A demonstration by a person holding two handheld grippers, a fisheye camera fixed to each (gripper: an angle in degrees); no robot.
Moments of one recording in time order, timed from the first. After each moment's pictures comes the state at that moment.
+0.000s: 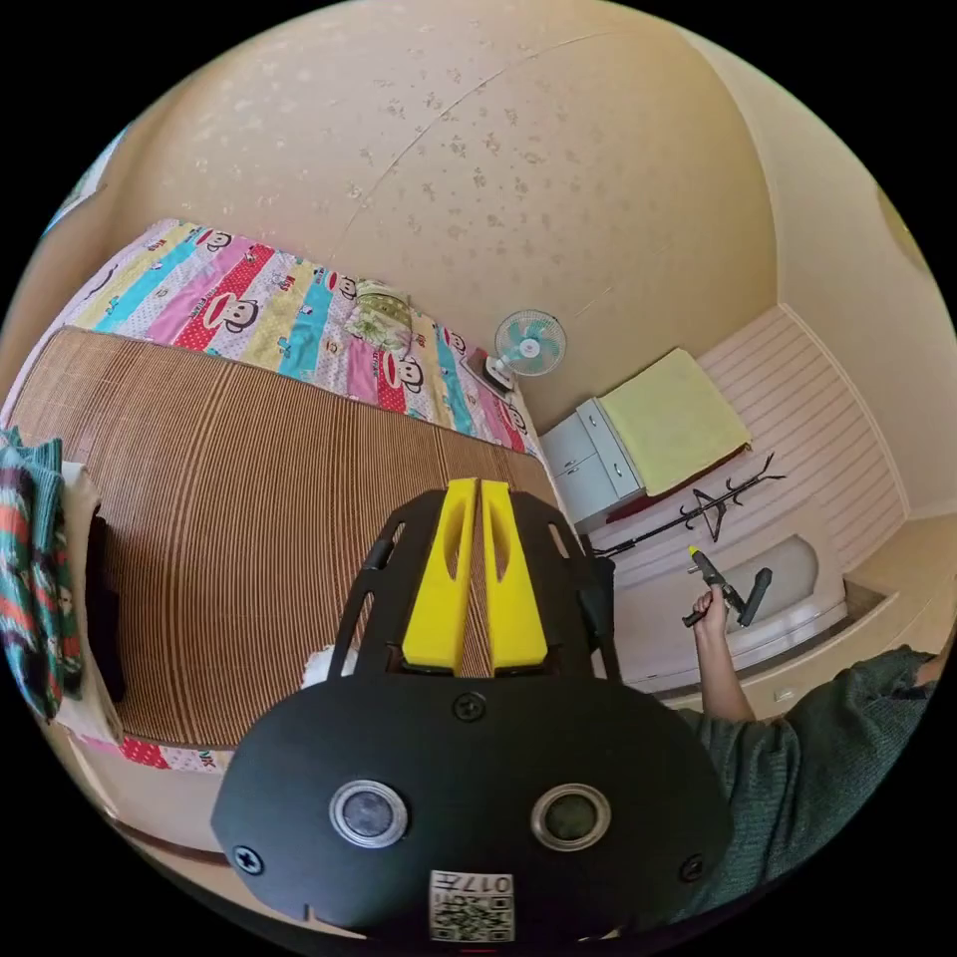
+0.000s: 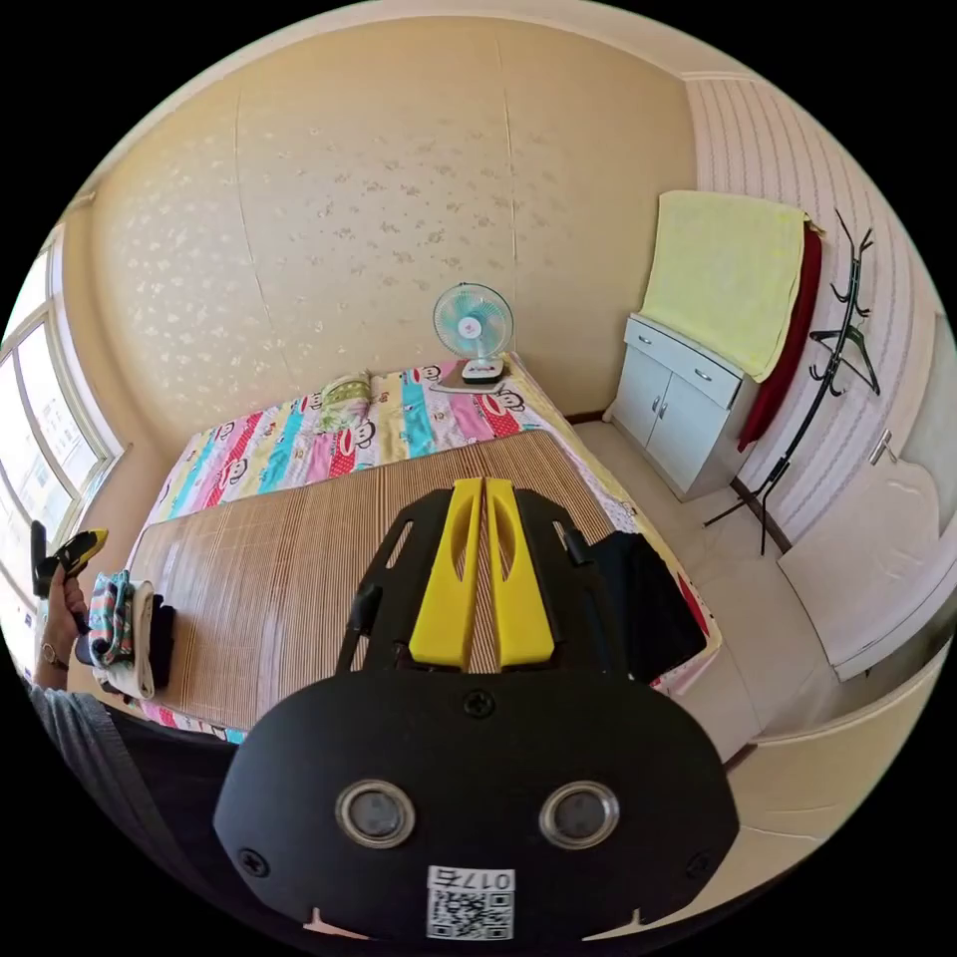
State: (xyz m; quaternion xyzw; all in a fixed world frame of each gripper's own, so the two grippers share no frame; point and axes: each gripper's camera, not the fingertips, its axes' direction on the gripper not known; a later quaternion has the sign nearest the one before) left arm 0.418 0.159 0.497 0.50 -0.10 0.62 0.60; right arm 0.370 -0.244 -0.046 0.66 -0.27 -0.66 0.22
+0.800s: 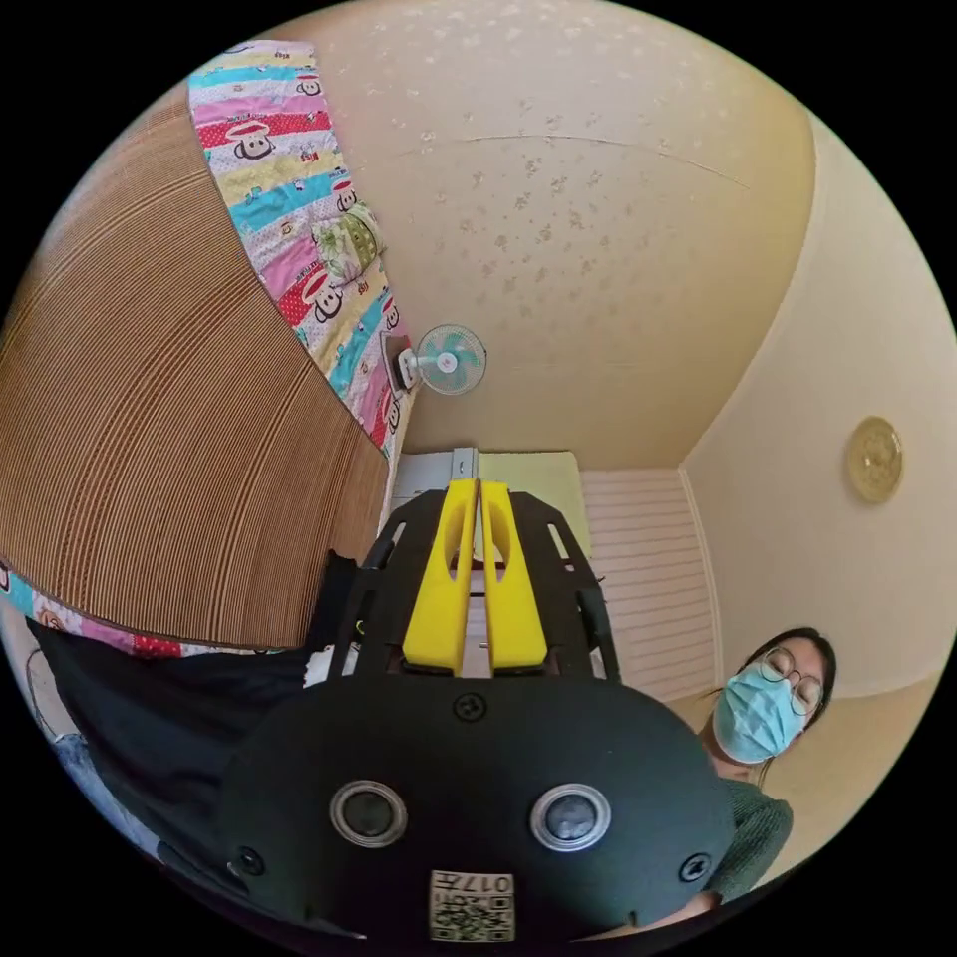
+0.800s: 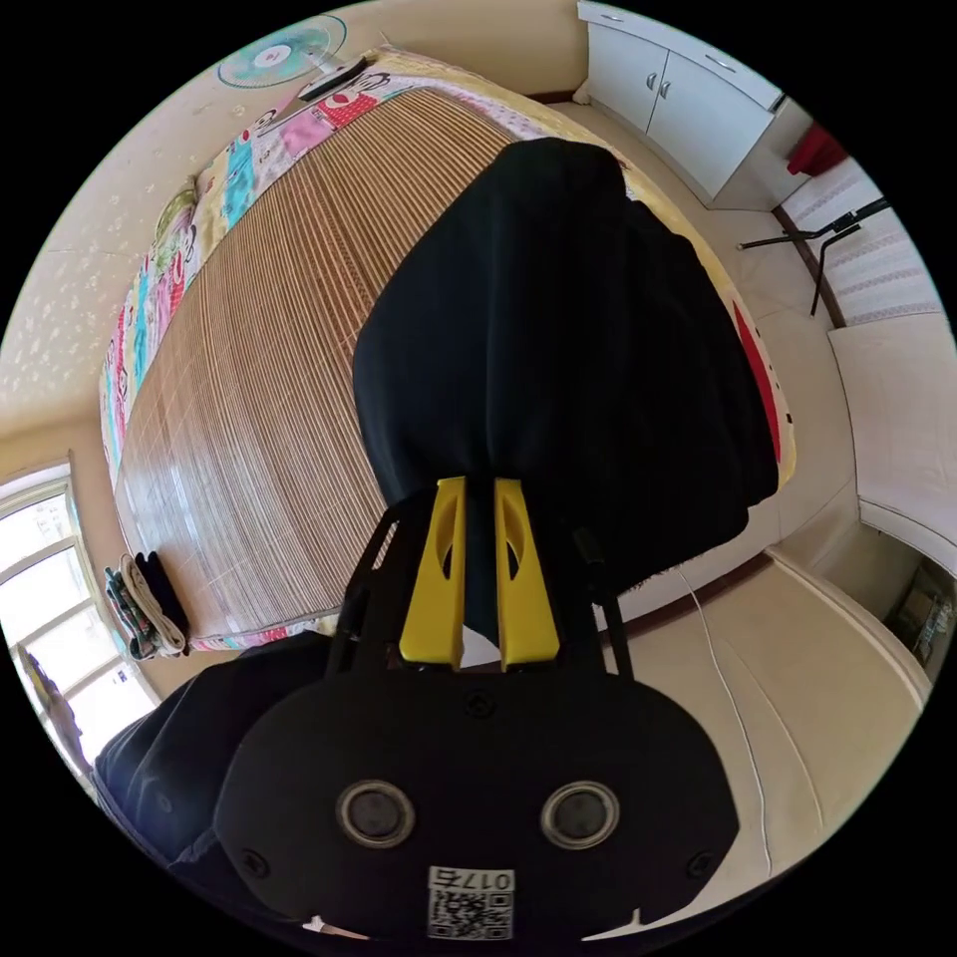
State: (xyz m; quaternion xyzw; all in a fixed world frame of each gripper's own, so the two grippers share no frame) left arm 0.398 0.121 0.514 0.36 0.25 0.54 0.72; right arm 0.052 -0.404 -0.265 0.45 -0.05 -0.71 0.53
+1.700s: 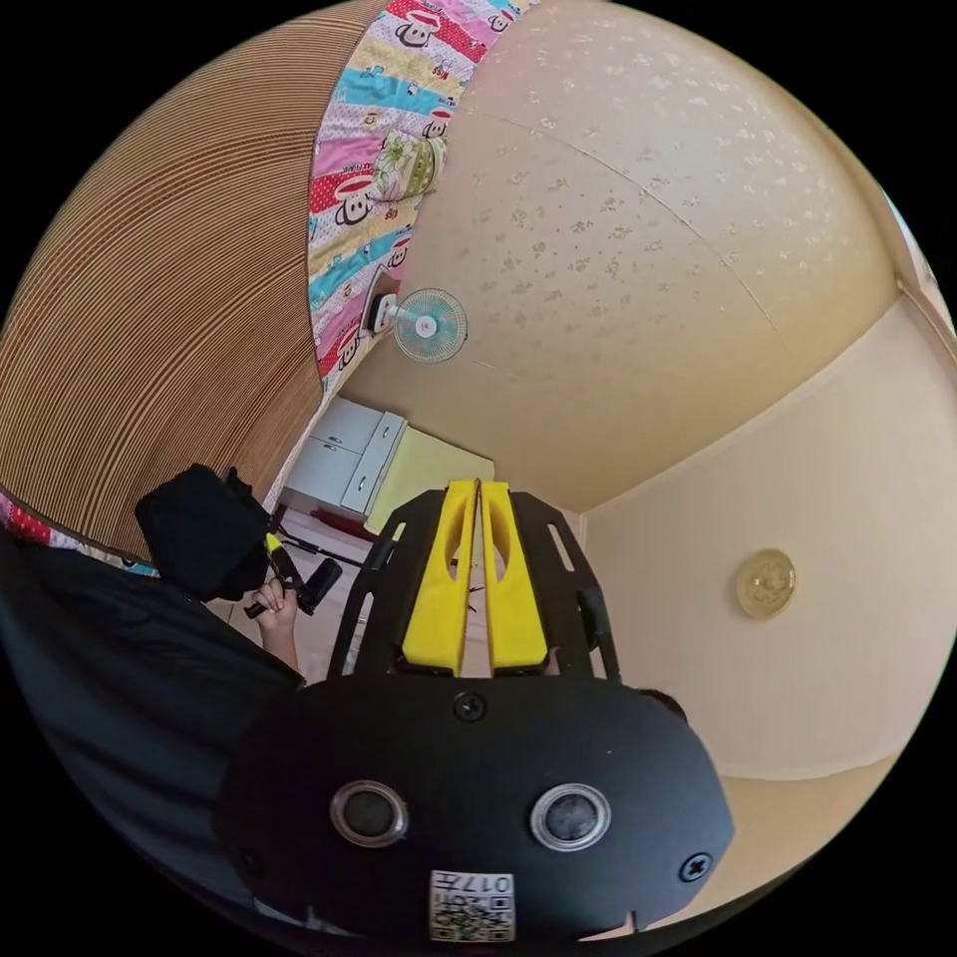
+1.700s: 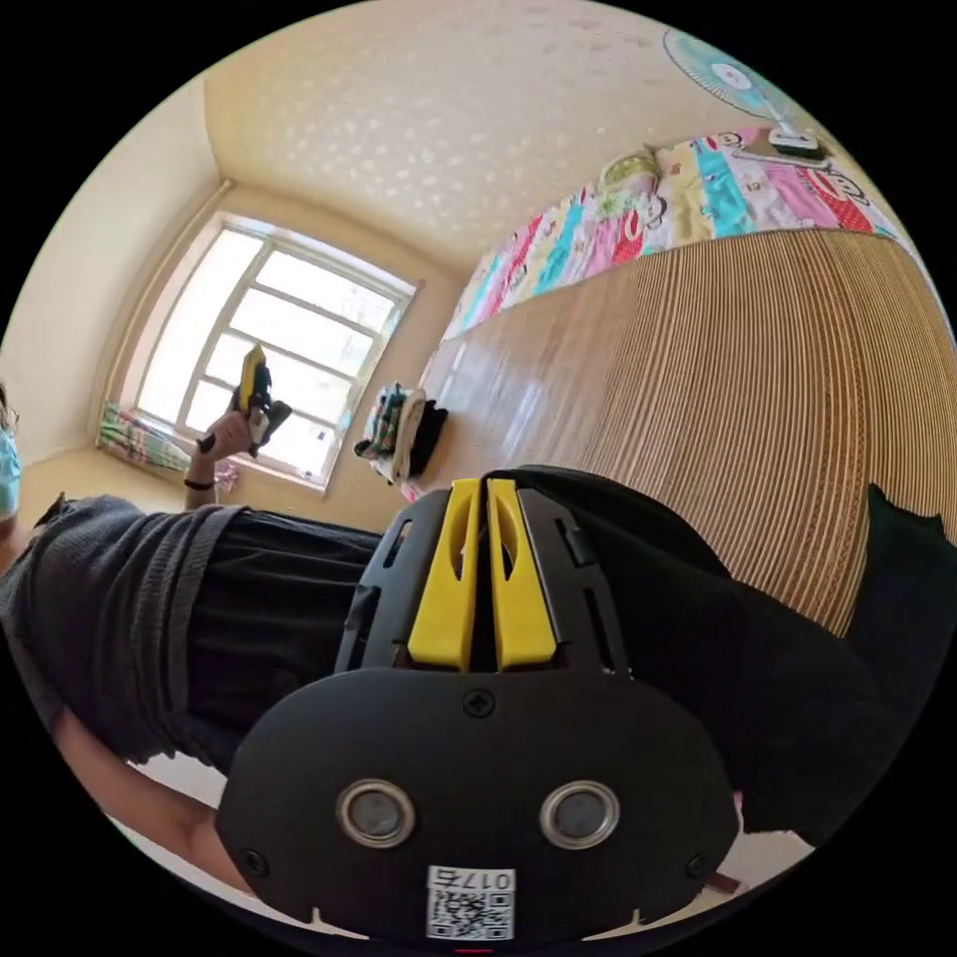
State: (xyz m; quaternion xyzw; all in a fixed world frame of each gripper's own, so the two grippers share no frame) left arm 0.401 0.034 0.369 0.23 0.40 0.46 0.76; right arm 0.127 -0.261 -0.201 0.19 0.00 -0.96 0.20
